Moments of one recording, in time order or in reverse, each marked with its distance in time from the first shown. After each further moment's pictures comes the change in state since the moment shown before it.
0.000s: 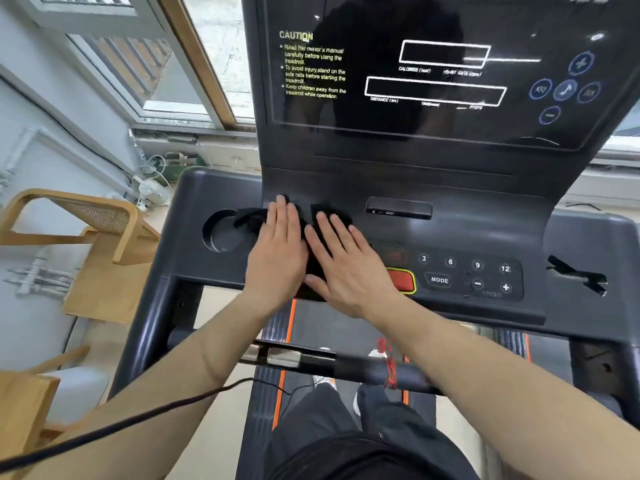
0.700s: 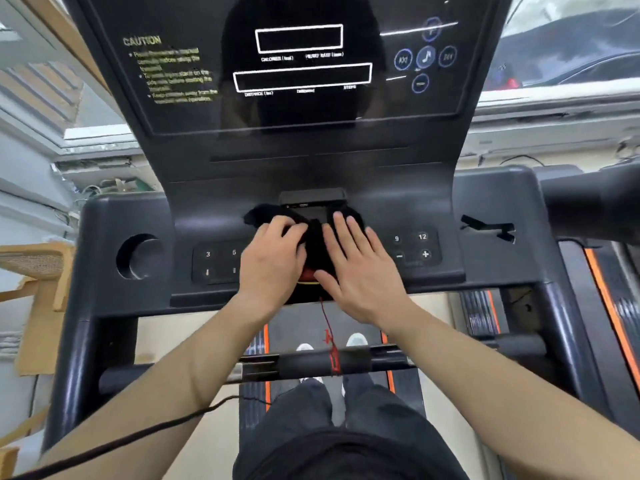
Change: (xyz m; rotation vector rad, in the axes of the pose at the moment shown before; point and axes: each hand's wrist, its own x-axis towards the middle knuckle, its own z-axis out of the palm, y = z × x) left_hand 0.023 0.112 -0.017 -0.238 0.125 0.135; right_hand -0.097 0.080 0.006 0.097 0.061 0.340
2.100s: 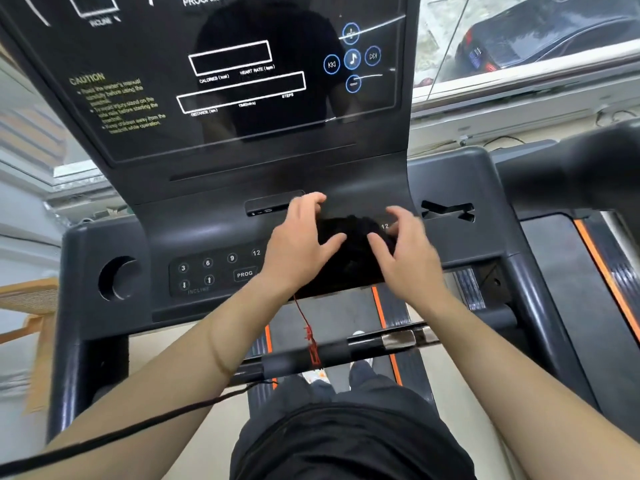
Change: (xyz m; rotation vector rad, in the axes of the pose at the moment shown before) left_hand 0.036 0.091 -0.005 -0.340 -0.234 -0.042; right_hand -0.055 0.076 -0.042 0.647 0.335 0.514
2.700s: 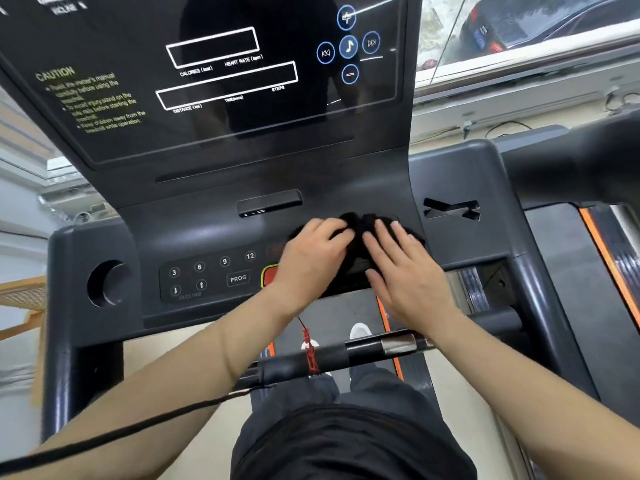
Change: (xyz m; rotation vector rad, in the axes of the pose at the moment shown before) left_hand 0.003 -0.016 0.044 0.342 0.083 0.460; right_hand -0.008 0.051 0.020 -0.593 -0.161 -0.464
